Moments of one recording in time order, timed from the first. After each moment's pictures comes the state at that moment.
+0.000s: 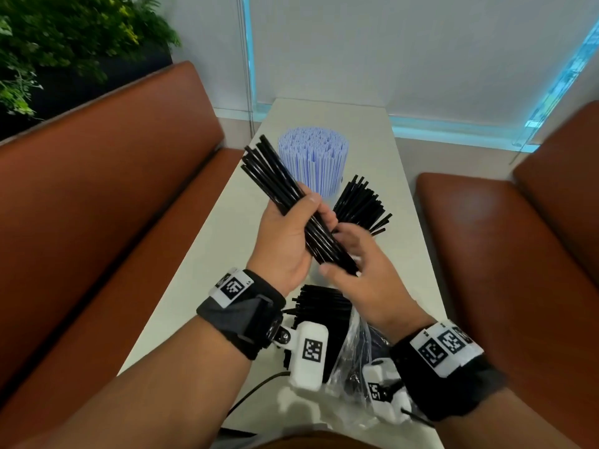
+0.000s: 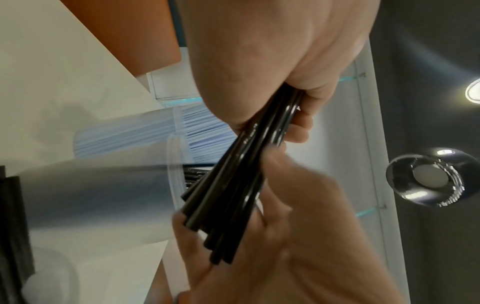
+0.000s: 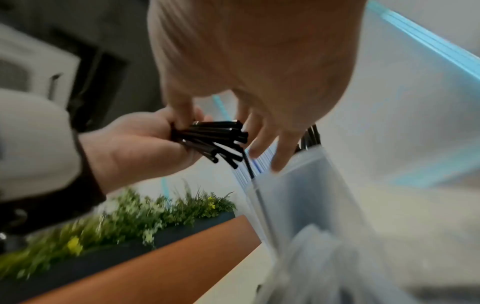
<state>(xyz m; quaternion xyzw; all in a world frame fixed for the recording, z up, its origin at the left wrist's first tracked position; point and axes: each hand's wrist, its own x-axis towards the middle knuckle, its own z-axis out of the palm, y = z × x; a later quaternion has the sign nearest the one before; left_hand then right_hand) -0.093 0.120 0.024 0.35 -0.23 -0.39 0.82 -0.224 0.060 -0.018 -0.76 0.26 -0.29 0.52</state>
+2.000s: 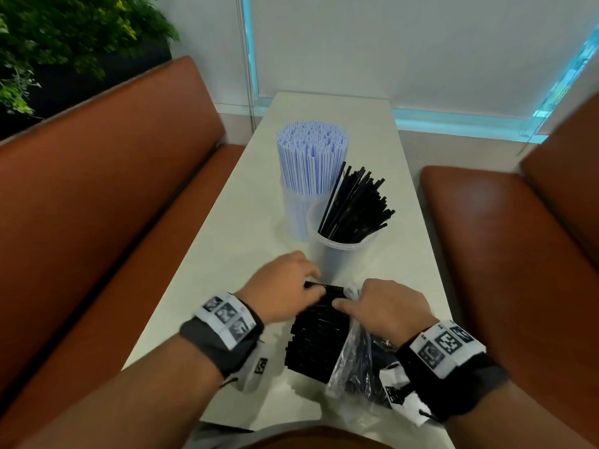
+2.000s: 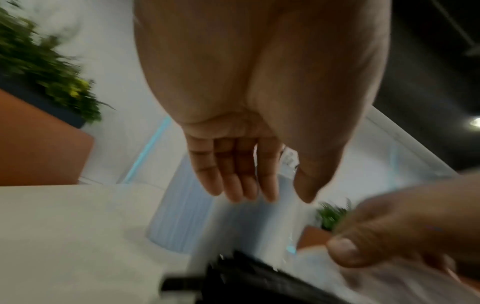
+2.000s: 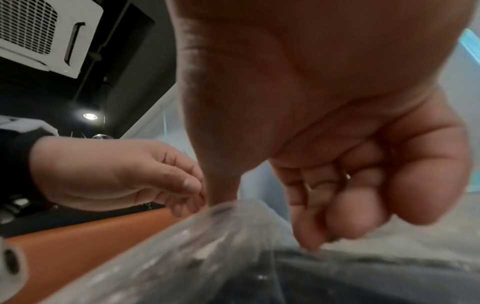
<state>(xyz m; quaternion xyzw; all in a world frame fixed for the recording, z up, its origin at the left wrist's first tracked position) -0.063 0.149 -0.048 0.76 -0.61 -0.16 0.16 -0.246 0.035 -0.062 -0.87 0.47 0.08 0.12</state>
